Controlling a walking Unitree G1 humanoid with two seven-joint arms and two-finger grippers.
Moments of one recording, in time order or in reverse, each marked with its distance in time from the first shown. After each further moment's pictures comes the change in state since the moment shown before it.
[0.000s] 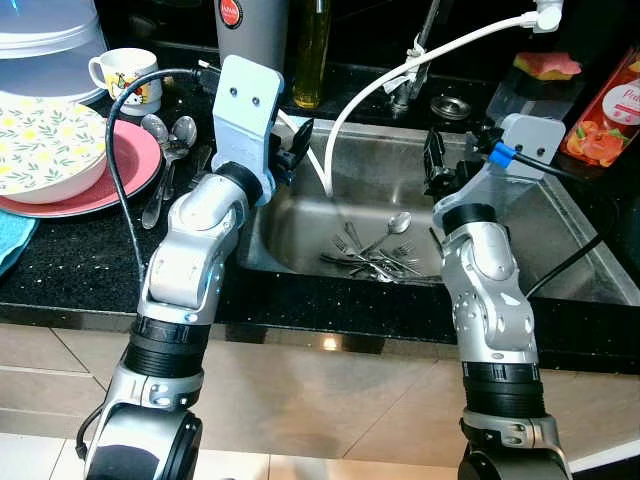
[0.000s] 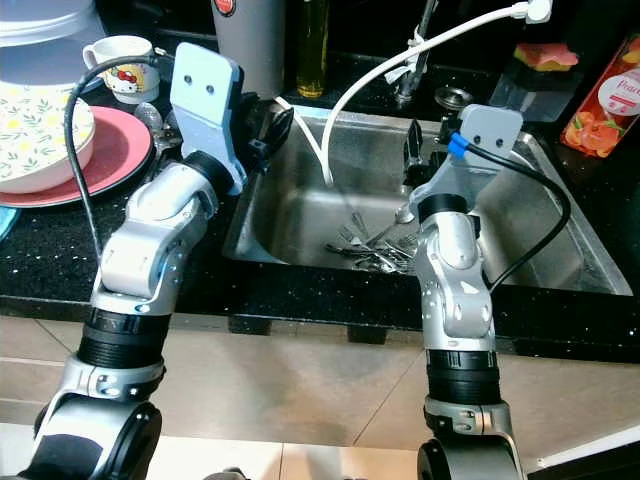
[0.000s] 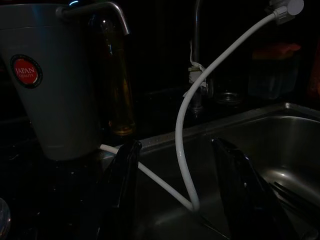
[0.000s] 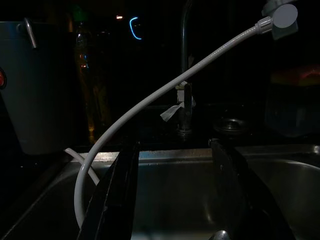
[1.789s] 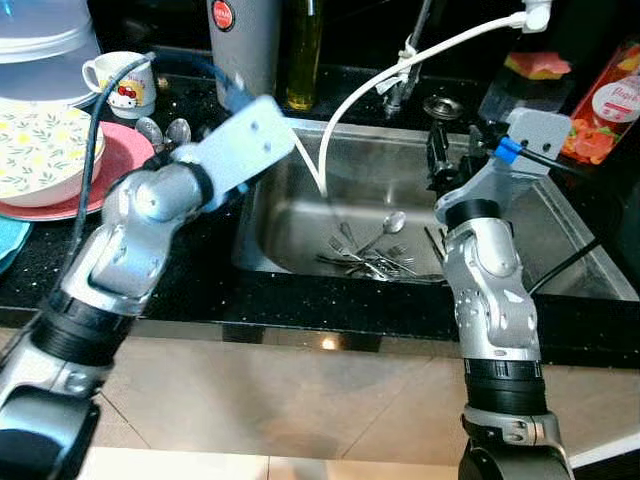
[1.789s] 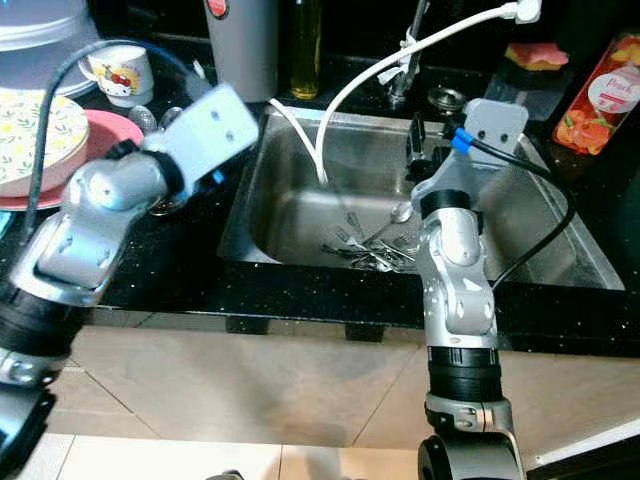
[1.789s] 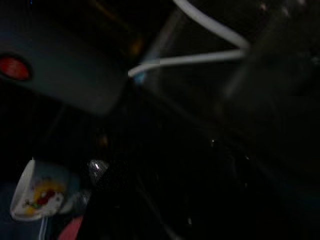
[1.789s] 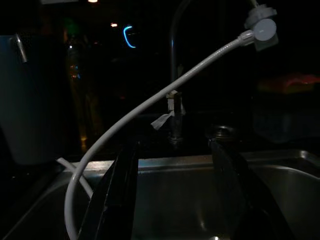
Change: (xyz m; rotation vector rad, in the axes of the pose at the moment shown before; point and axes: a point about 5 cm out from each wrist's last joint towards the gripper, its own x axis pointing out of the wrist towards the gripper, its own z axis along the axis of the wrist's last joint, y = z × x) left arm -0.033 0.044 -0.012 0.772 0.426 -0.249; right arm 0.003 -0.001 0.005 0.004 -0.024 -0.004
